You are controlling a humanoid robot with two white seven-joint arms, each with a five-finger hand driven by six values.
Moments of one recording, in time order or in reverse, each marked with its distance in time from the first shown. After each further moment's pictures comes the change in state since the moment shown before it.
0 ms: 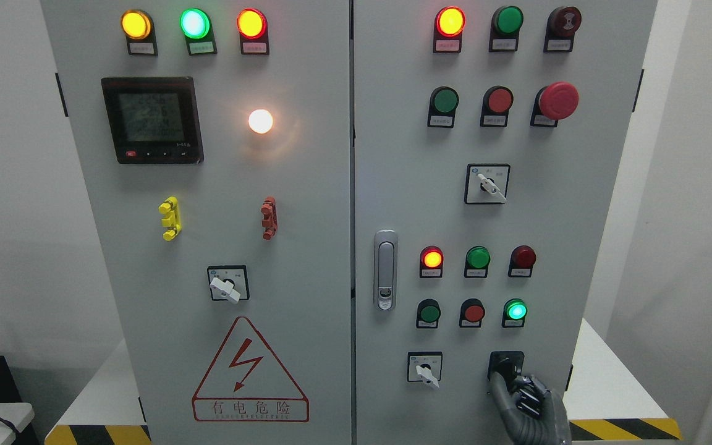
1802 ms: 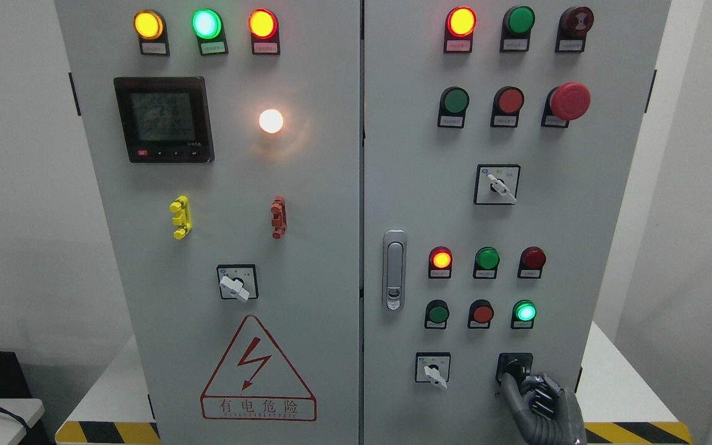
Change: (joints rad) left arm 0.000 0.000 0.000 0.000 0.000 0.000 0.000; right arm 0.003 -0.058 -0.002 -0.001 0.017 -0.011 -0.003
